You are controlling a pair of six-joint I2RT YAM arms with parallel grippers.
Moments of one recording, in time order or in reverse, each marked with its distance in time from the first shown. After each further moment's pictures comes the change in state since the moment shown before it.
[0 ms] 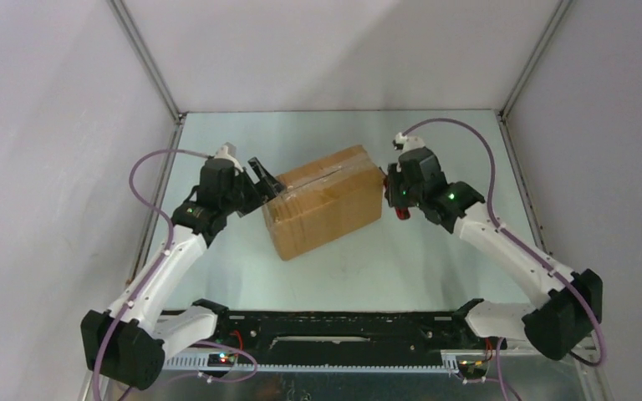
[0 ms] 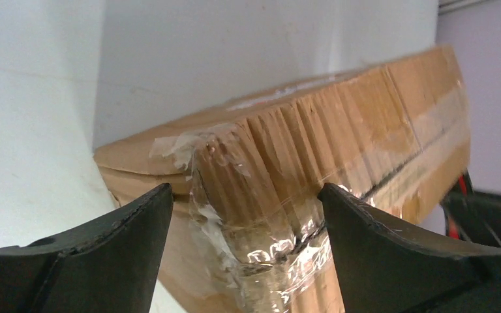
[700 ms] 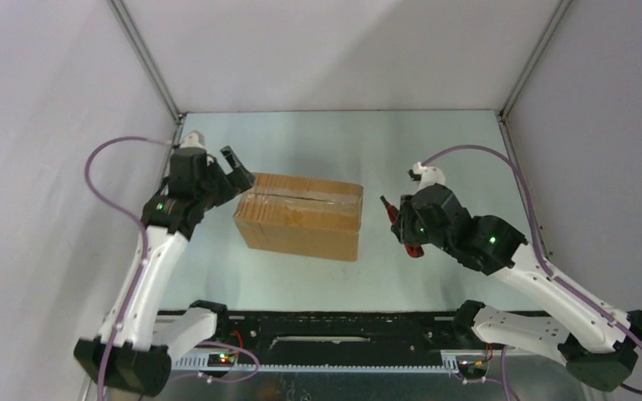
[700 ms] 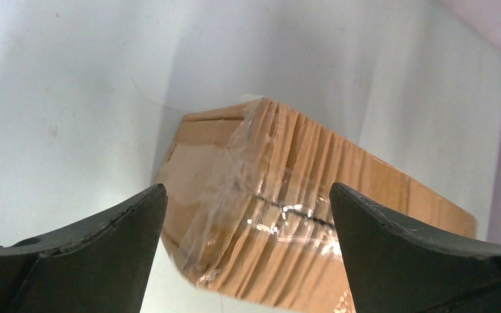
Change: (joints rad) left arm 0.137 0.009 0.243 -0.288 -0.158 0.193; right arm 0.324 -0.312 -0.019 -0.351 0.139 0.259
